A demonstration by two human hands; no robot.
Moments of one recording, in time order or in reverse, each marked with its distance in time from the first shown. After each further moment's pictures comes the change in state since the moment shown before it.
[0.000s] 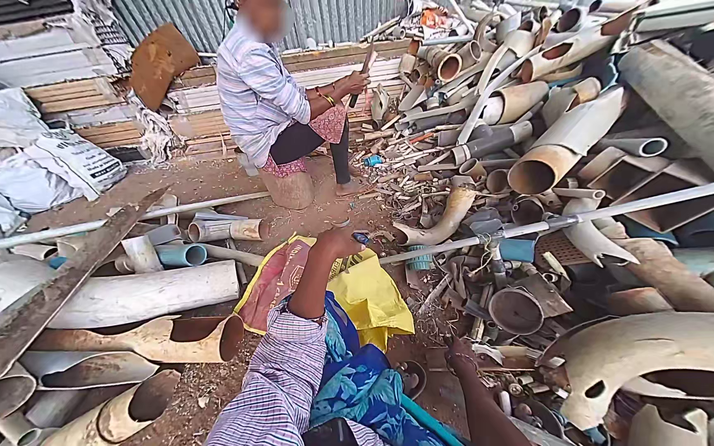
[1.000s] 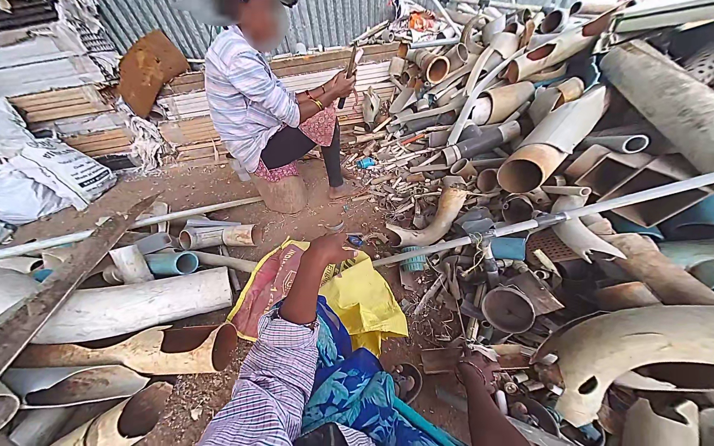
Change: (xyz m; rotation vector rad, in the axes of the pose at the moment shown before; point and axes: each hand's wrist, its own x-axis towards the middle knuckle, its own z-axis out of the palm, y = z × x) left_hand 0.007 0.004 0.004 -0.007 -0.048 0.021; right_hand -0.030 0.026 -0.012 0.263 0.099 0.300
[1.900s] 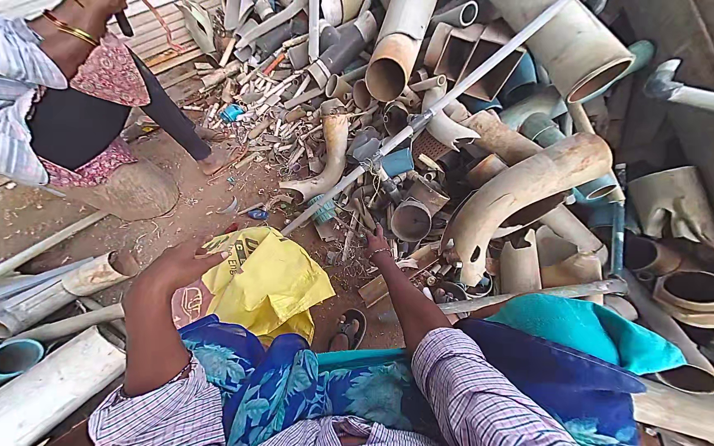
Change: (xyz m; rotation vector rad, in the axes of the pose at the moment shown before) left_hand 0.020 -0.020 0.012 -0.024 -0.035 -0.055; right_hand 0.054 -0.086 -0.046 0.099 -0.054 -0.449
